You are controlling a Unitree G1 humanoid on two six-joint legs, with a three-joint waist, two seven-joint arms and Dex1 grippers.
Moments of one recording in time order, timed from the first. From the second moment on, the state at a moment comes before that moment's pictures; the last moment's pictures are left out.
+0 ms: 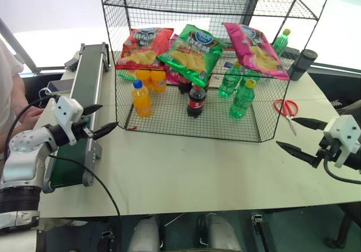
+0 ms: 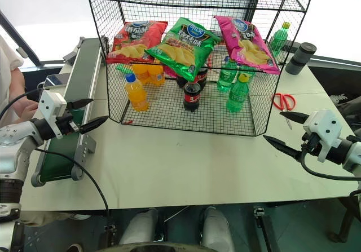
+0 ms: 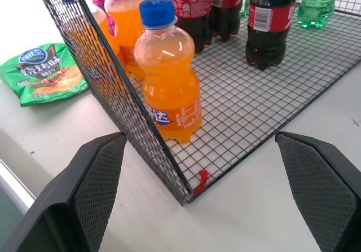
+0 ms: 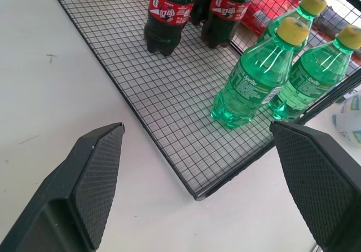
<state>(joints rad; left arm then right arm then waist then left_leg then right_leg) -0.29 0.76 0.22 0.22 -0.38 0.13 -0.98 0.09 -0.89 -0.47 -0.11 0.41 0.12 1.07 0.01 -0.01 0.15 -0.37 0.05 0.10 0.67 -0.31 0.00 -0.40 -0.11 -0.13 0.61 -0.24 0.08</state>
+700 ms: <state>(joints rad) -0.26 0.76 0.22 0.17 -0.36 0.15 -0.91 0.04 -0.89 -0.41 -0.11 0.40 0.13 1.06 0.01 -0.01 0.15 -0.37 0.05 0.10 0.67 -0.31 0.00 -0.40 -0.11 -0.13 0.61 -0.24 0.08</state>
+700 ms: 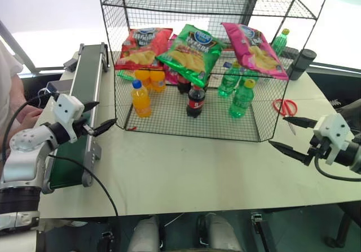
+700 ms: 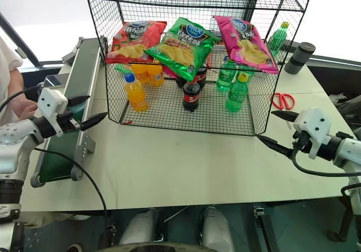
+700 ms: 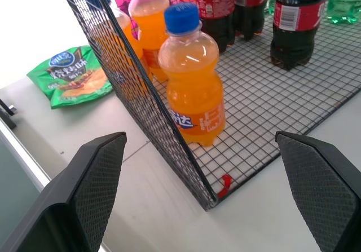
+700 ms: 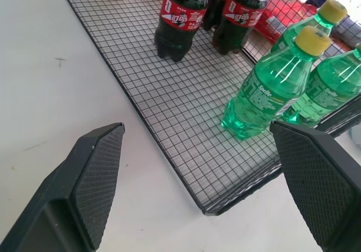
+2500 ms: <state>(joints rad) -0.23 0.76 0.24 0.12 -0.36 0.17 -0.91 0.05 -0.88 -0.38 -0.13 0.41 0.15 1.05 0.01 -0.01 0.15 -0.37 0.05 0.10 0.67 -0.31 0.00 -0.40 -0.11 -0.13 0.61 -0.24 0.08</state>
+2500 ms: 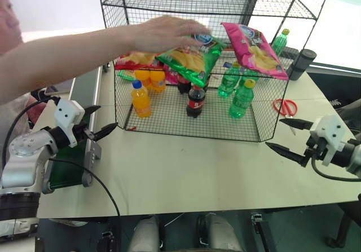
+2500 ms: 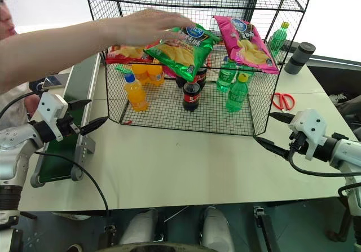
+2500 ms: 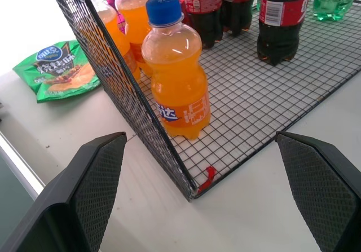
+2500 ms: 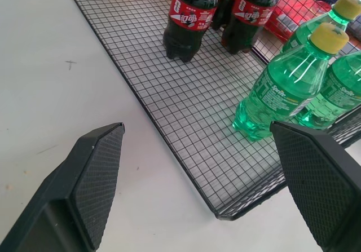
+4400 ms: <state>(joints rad) -0.16 0.74 0.24 0.12 -0.36 0.17 -0.91 -0.04 -0.88 -0.32 -0.11 0.41 0.14 1.04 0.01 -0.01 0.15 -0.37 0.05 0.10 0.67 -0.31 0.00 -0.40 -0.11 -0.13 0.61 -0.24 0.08</state>
